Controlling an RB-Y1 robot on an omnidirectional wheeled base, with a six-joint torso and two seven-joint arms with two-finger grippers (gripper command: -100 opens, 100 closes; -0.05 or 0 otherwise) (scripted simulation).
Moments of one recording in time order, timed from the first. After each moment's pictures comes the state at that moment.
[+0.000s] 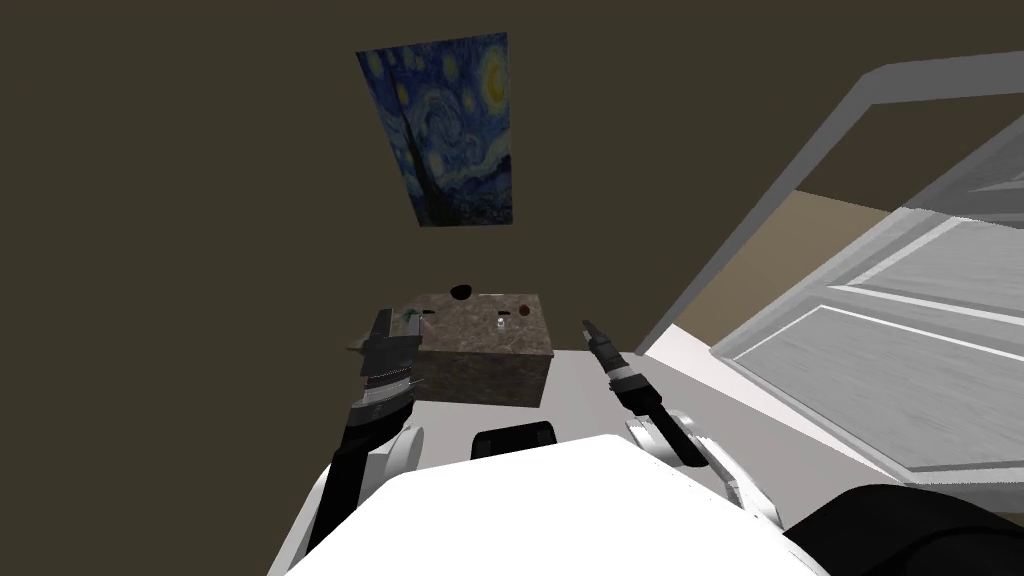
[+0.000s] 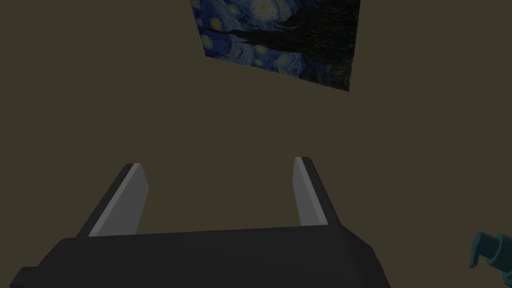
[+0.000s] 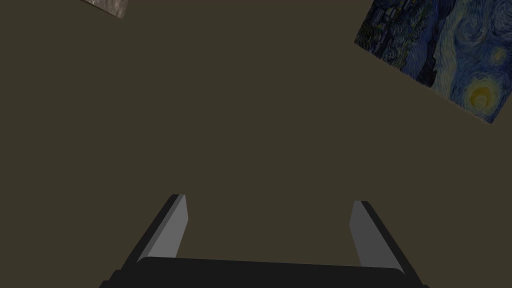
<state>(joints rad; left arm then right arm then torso) 0.55 0.01 -0.05 -2.38 -0.08 -0.42 0.13 0.62 -0.38 -0.06 -2.13 0.06 -0.28 -0.02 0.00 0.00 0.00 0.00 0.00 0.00</state>
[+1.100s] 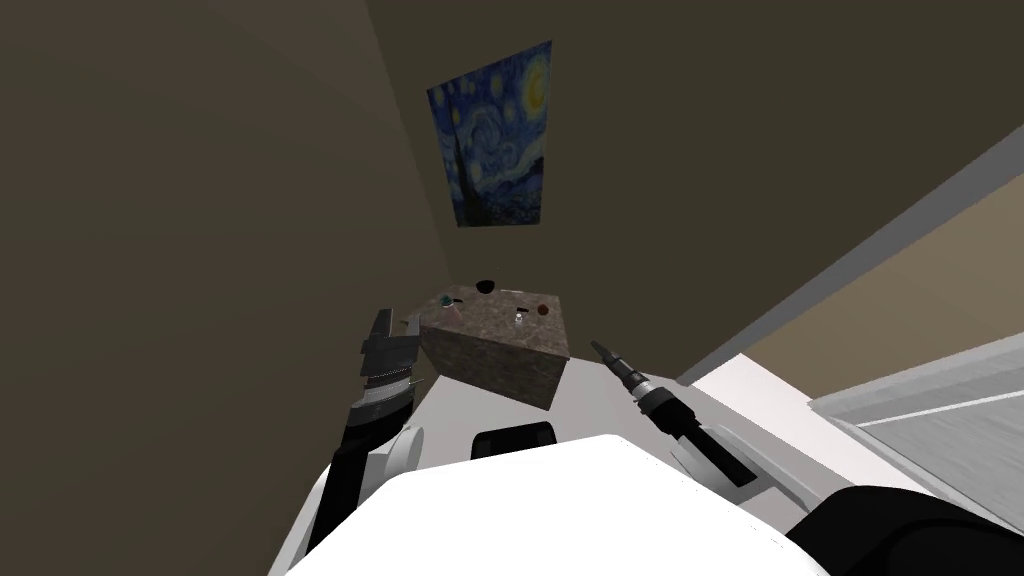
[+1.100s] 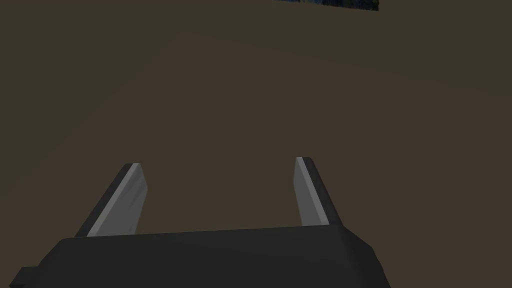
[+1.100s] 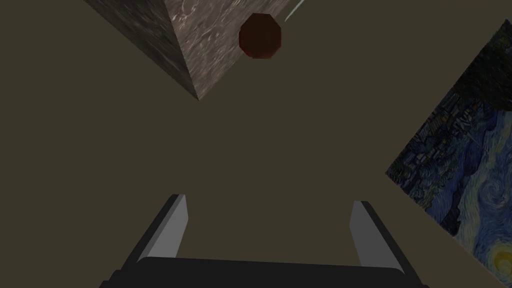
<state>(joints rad) 0.55 0.01 -0.05 -2.38 -0.08 -0.42 0.13 0.74 -0.67 -0.08 -2.02 0.02 -0.22 0.05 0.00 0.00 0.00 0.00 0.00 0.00</state>
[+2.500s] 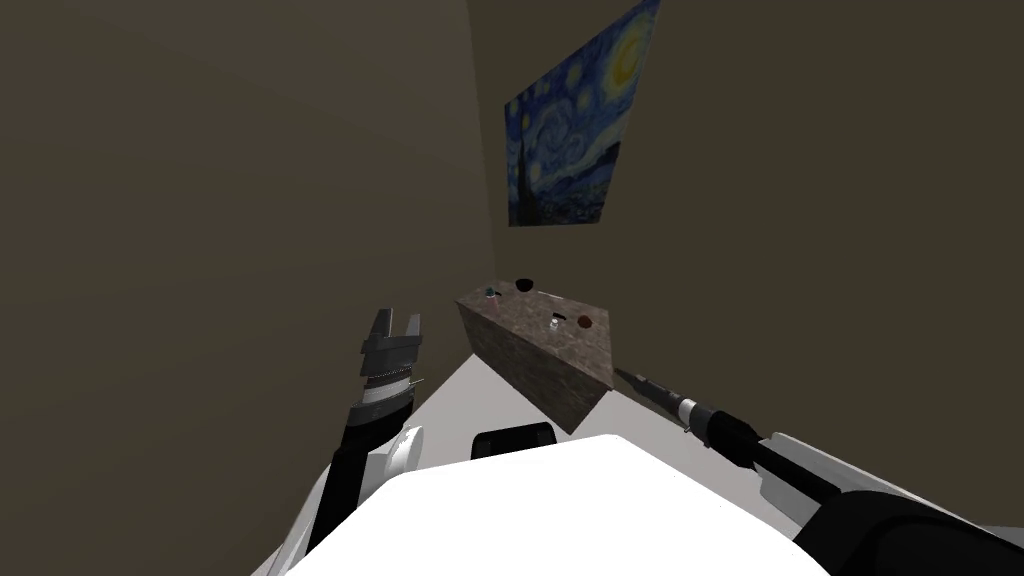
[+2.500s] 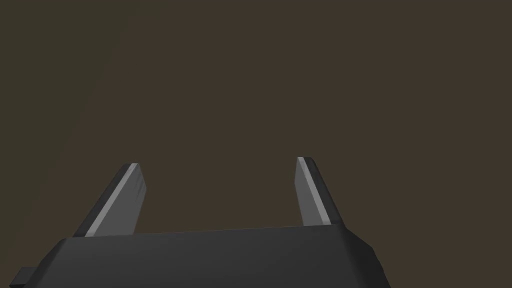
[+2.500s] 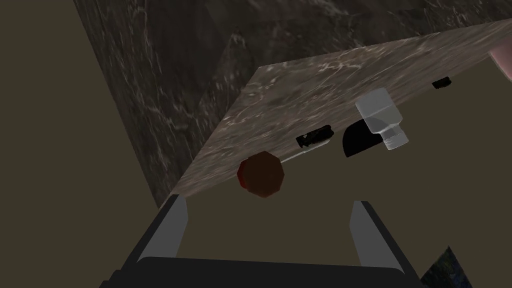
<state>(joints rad) 0.55 0.01 -0.05 -2.38 -0.08 -0.42 0.13 0.91 -1.08 -0.07 -1.85 -0.08 -0.21 0.13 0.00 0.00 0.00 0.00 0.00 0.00</state>
